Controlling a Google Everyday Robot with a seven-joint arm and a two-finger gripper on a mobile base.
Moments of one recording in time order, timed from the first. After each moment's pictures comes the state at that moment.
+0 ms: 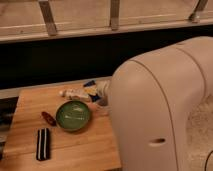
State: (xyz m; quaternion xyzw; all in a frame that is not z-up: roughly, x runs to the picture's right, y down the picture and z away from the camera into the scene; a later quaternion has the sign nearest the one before) arm -0.061 -0.011 0.794 -0.13 -0.34 0.54 0.76
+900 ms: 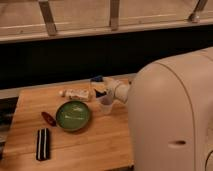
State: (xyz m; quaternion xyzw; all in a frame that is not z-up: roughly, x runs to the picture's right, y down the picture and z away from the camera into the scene) arm -0.026 -0.031 0.772 -0.08 -0.41 0.57 0.70
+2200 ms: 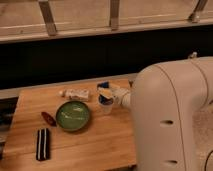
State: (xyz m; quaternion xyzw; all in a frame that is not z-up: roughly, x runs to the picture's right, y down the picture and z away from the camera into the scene) arm 0.002 -0.002 0.798 -0.09 -0.44 0.59 0.66
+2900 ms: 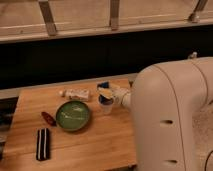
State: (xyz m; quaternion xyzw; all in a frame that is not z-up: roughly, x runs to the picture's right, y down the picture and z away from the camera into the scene) arm 0.003 -0.002 0.798 -0.09 -0.45 0.59 0.67
